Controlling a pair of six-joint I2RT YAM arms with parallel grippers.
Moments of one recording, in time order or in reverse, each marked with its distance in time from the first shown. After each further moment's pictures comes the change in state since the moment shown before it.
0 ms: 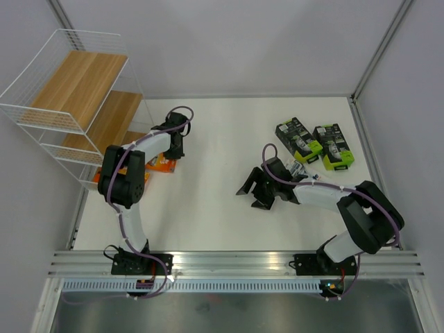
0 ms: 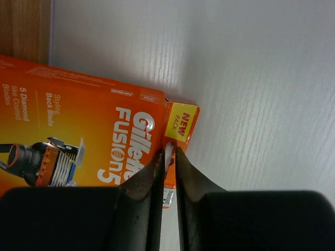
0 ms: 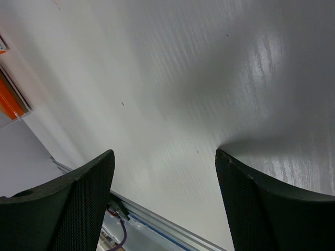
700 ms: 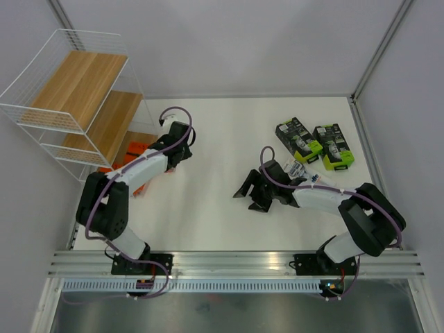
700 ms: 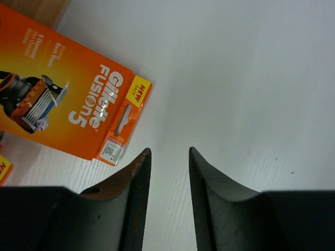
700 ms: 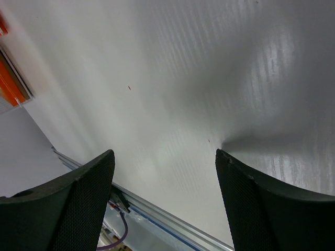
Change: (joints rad) left arm -0.143 -0.387 -0.298 0.248 -0.146 -0.356; right arm 0.053 -0.006 -0.013 0.042 -0.007 0.027
